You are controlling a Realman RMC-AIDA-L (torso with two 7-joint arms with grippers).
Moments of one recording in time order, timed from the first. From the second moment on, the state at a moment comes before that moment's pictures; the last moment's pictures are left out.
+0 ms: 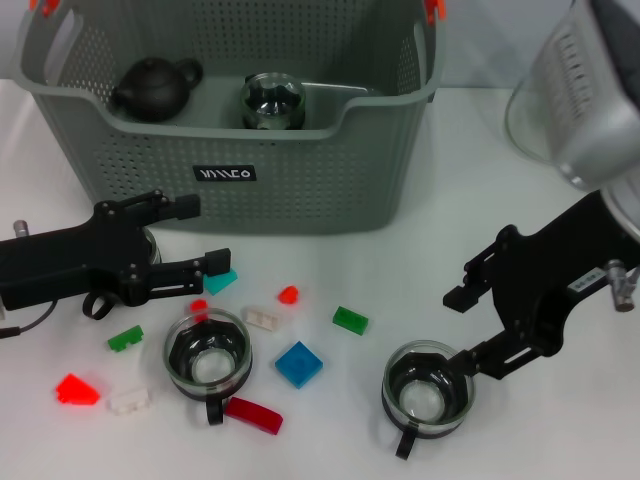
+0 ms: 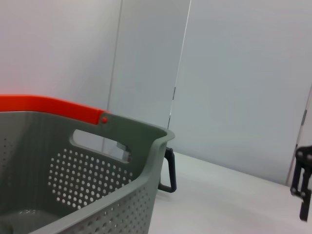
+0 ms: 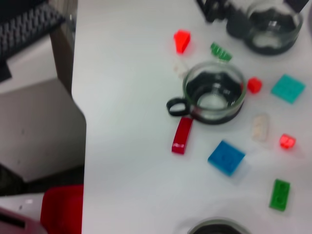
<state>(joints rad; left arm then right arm) -0.43 -2.10 0.43 0.75 2.06 1.76 -1.25 0.71 2.10 -1.28 -1.48 -2.38 -1.94 2.10</state>
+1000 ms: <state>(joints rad) -0.42 -2.10 0.42 0.75 2.06 1.76 -1.25 0.77 2.10 -1.57 -1.32 -2.45 -1.84 2.16</state>
